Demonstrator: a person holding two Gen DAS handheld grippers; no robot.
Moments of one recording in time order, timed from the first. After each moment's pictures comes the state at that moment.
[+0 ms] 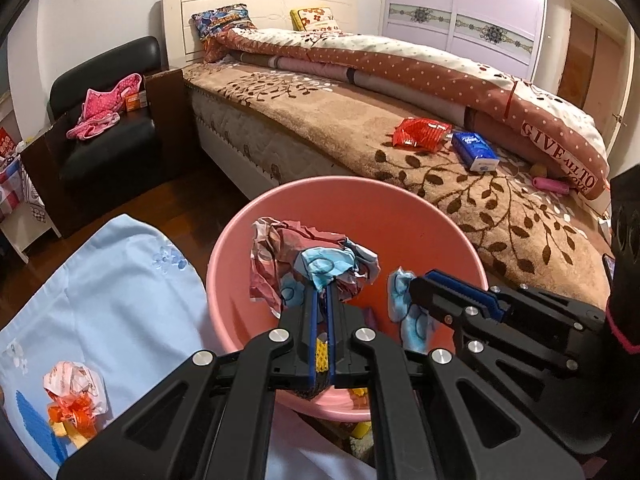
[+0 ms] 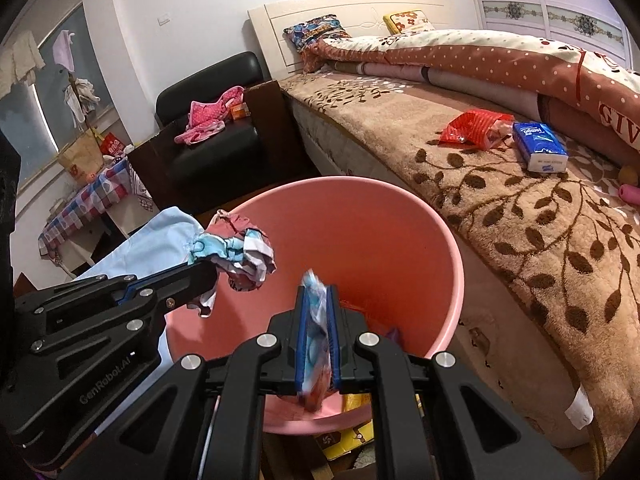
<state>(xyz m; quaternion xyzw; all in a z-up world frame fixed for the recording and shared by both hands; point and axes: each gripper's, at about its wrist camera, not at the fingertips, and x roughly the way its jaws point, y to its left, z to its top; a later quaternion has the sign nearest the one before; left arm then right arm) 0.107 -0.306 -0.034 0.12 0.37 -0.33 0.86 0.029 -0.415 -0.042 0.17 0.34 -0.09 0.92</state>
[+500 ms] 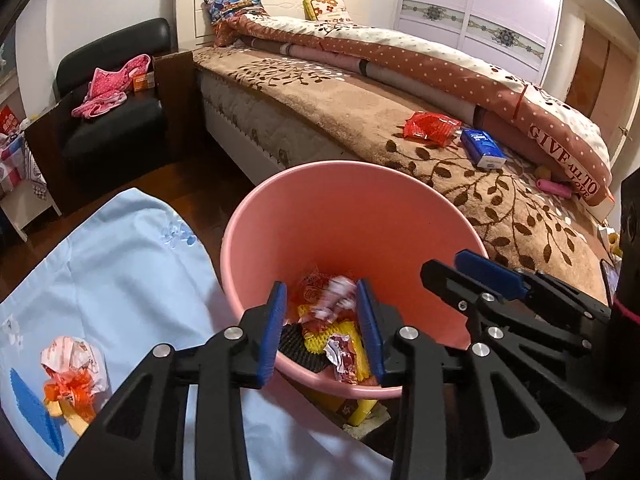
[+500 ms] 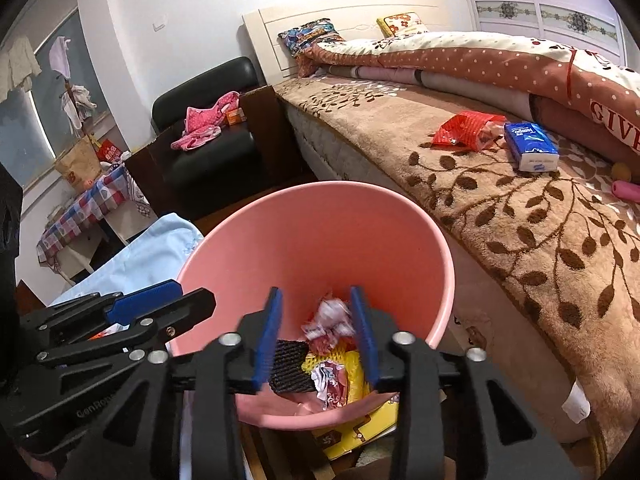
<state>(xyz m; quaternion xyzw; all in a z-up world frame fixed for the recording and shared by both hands) 0.108 -0.288 -0.037 0.10 0.40 -0.32 0.86 0.023 -0.418 -0.038 0.17 0.33 -0.10 0.92</state>
